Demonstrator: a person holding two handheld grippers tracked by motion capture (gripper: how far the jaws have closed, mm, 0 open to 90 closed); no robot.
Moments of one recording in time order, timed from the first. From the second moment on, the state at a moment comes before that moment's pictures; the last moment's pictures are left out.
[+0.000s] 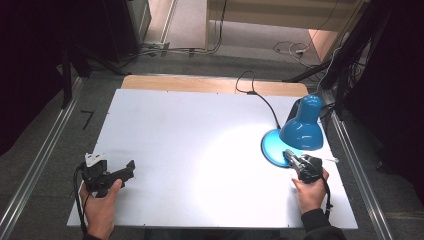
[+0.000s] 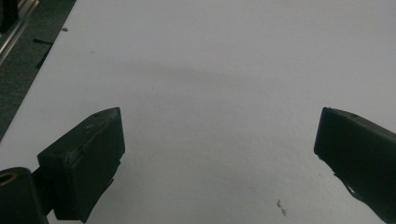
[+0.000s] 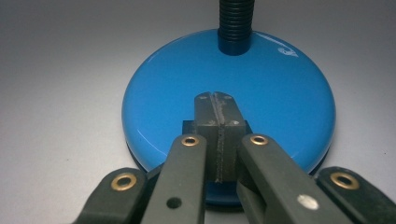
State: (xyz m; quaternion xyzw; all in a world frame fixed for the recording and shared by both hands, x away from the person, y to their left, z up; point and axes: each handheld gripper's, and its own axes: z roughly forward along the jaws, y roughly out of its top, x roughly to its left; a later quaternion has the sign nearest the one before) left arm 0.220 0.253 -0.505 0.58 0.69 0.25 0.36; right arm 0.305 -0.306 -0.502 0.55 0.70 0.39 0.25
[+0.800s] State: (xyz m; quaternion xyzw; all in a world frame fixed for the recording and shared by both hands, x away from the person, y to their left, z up) left arm 0.220 0.253 -0.505 0.58 0.69 0.25 0.36; right arm 0.307 -0.306 -0.502 0.54 0.70 0.39 0.25
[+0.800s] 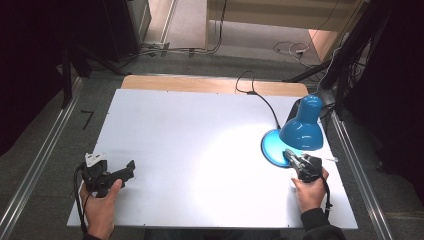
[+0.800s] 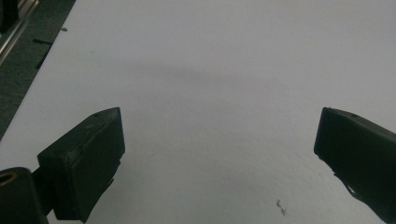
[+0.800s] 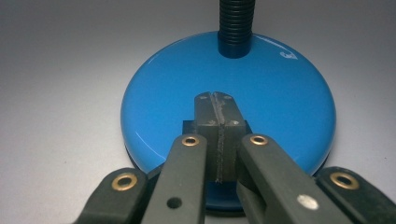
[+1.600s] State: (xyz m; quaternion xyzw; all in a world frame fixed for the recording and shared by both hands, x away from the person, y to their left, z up) left arm 0.220 0.254 -0.505 0.58 0.69 0.25 0.36; right arm 0.312 -0.302 -0.504 0.54 0.70 0.39 0.27
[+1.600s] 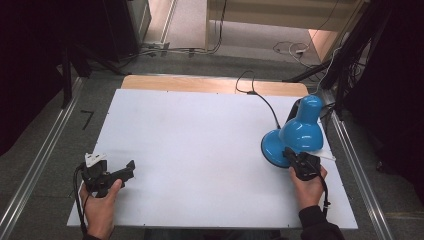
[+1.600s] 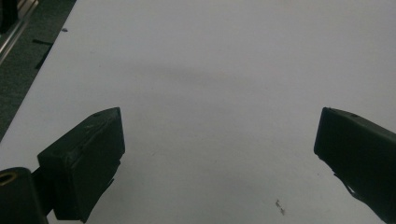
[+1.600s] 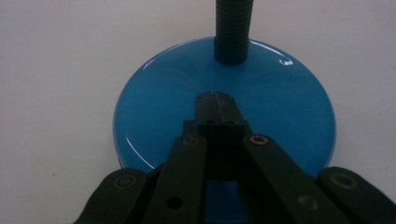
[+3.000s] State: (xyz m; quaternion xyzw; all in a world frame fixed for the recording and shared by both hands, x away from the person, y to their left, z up) left arm 0.222 0.252 -0.506 0.58 0.69 0.25 0.36; right arm 0.306 -0.319 -0.499 0.55 0.67 0.41 0.27
